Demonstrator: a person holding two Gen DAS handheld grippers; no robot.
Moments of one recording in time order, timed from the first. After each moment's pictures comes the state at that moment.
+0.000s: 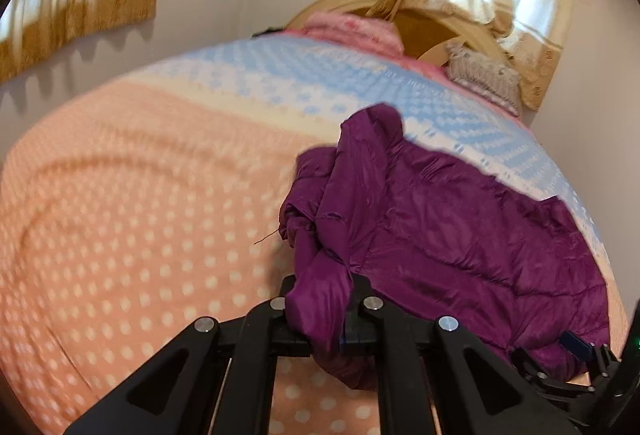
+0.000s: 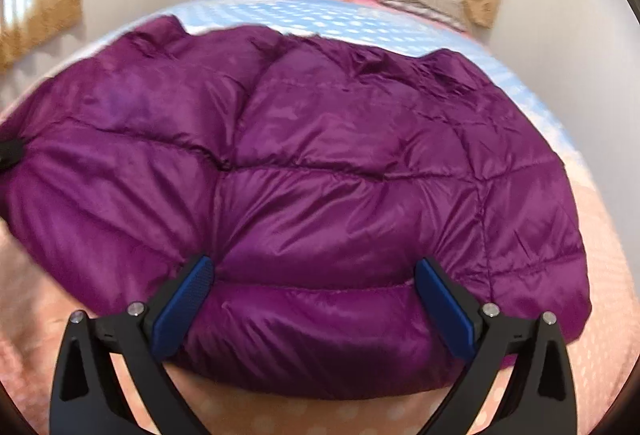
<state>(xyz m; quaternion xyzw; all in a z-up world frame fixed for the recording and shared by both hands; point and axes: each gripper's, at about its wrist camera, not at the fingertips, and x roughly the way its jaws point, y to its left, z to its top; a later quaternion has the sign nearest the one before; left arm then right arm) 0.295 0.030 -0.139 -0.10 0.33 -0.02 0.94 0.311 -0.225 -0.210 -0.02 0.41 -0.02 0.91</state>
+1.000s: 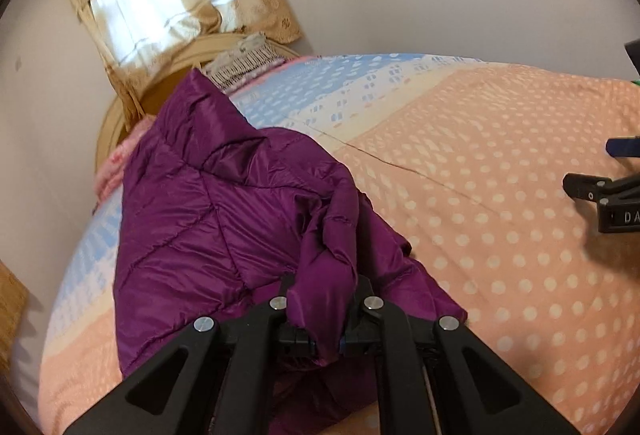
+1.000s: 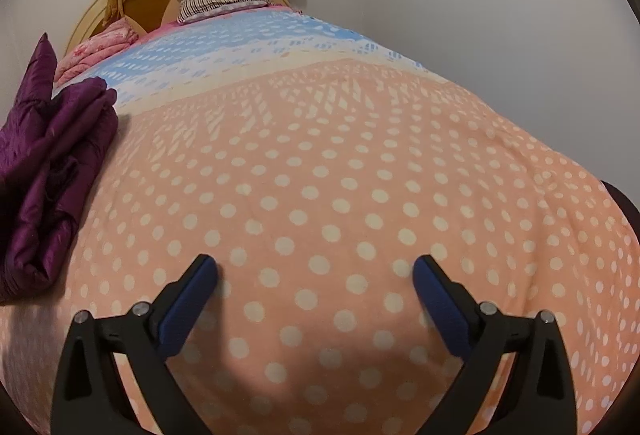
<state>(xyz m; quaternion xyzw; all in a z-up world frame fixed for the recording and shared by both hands) 0.216 -0.315 -0.170 0.29 0.22 -0.29 0.89 0.148 -0.528 -0.216 0.12 0.37 -0.26 0.88</state>
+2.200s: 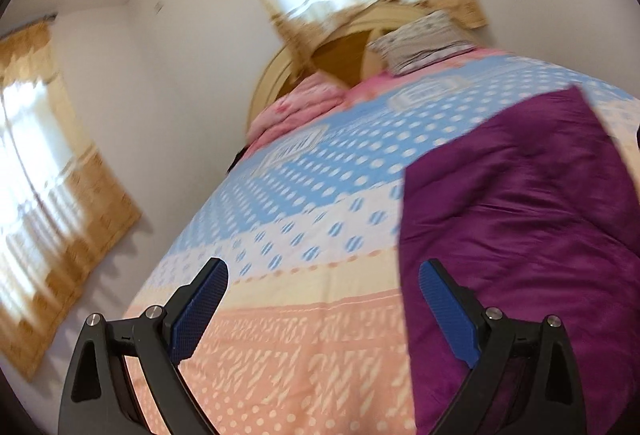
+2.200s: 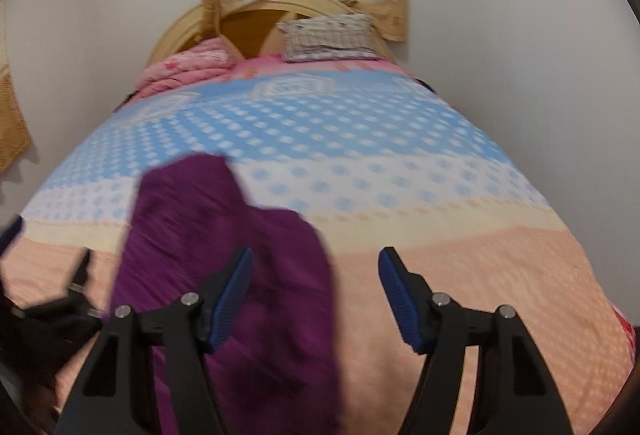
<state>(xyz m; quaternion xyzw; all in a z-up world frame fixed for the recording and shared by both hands) 0.377 -0.201 -0.097 0.23 0.23 0.02 0.95 0.366 -0.370 -0.086 0.06 0.32 -0.12 0.94</state>
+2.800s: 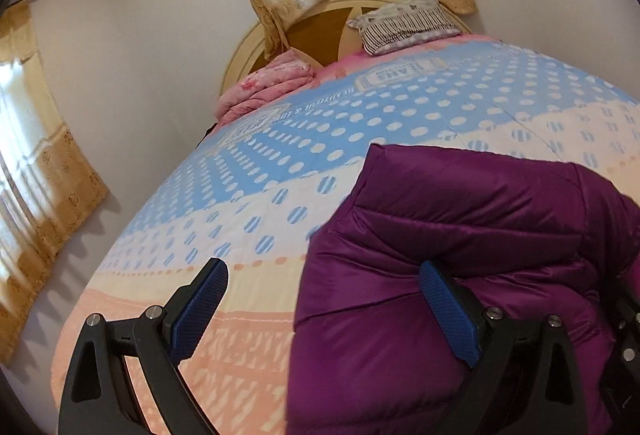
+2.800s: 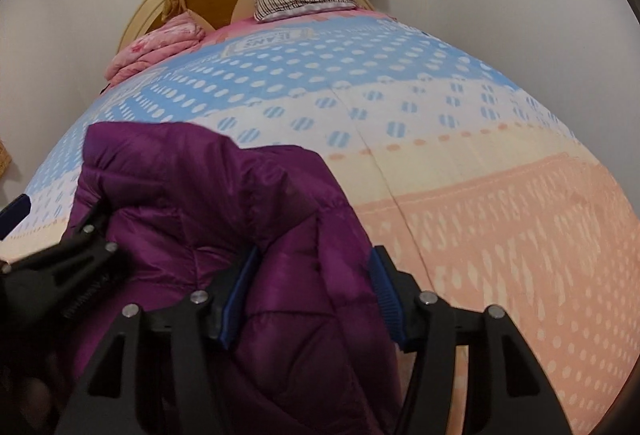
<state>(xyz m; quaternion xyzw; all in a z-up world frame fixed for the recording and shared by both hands) 0.416 -0.292 -0.156 0.21 0.27 -0.01 0.94 0.398 -0.427 -0.198 0.14 0.37 -0.15 0.90</state>
